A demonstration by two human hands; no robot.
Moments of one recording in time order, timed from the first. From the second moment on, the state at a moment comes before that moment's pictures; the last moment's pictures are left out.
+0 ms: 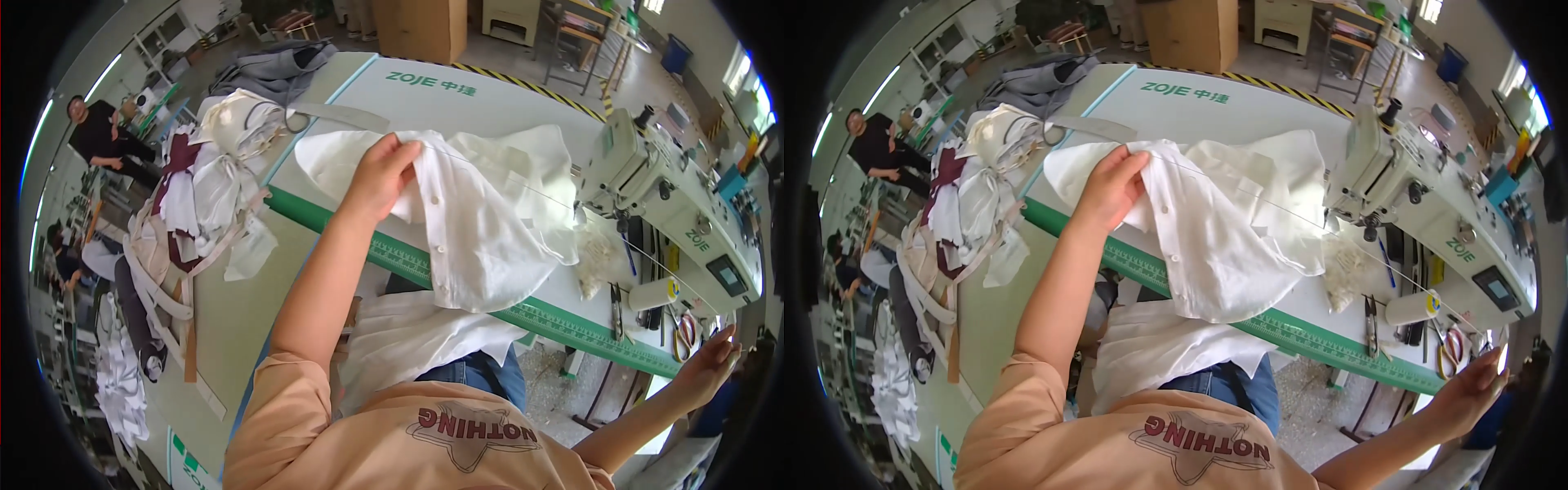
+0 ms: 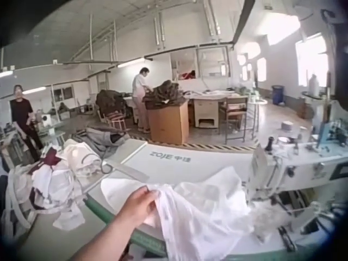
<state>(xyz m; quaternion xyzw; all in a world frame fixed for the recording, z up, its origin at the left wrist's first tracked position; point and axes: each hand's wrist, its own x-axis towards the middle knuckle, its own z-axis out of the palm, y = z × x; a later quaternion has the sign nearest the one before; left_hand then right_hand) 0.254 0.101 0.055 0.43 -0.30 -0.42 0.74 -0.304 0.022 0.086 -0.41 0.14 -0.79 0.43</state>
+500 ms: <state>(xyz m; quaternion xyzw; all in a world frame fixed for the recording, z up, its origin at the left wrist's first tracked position) 0.303 0.069 0.057 0.60 -0.34 -0.38 0.62 -0.150 0.069 0.043 -0.59 0.42 -0.54 0.43</state>
